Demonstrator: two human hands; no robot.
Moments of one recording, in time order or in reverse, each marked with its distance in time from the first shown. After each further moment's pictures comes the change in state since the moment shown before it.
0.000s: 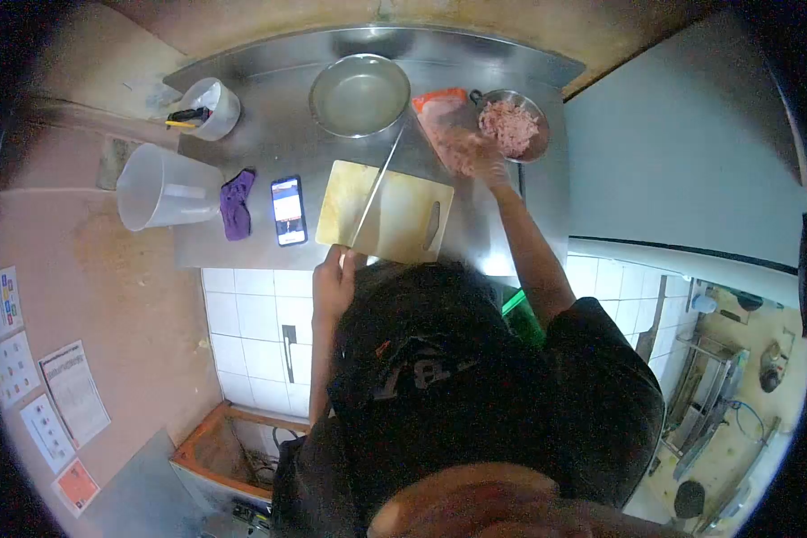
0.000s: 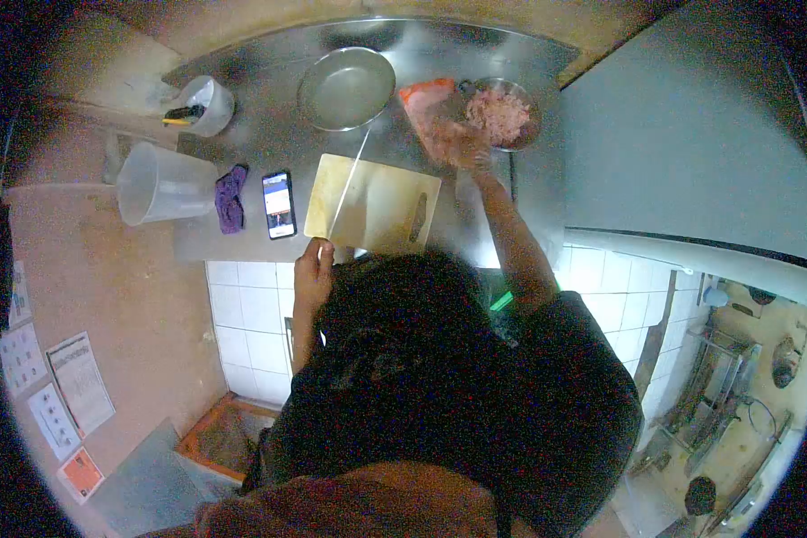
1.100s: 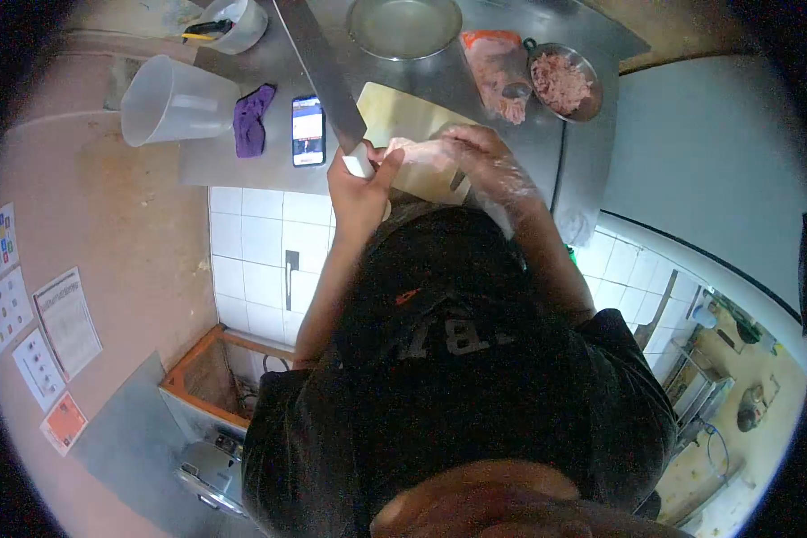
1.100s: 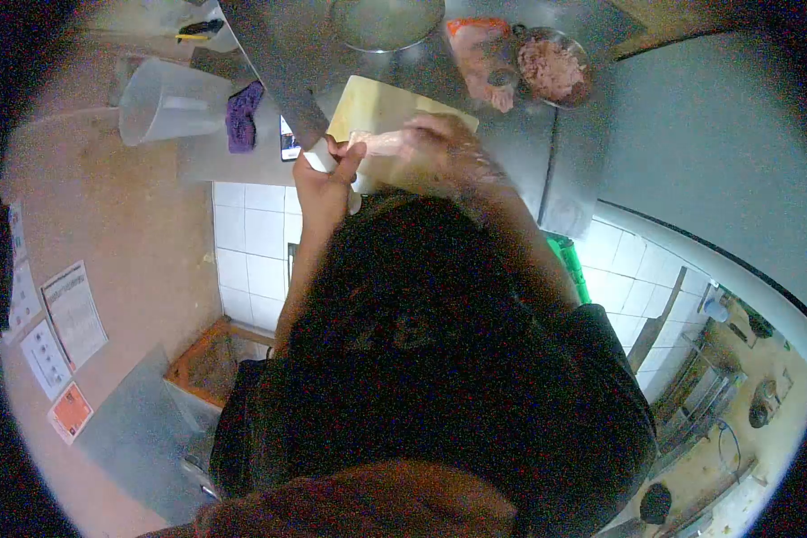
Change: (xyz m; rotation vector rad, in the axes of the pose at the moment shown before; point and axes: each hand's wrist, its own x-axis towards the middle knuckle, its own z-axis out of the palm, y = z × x) left_hand 0.018 0.068 -0.005 -0.619 0.267 -0.027; right_hand -0.118 -0.189 0.090 0.063 -0.378 0.091
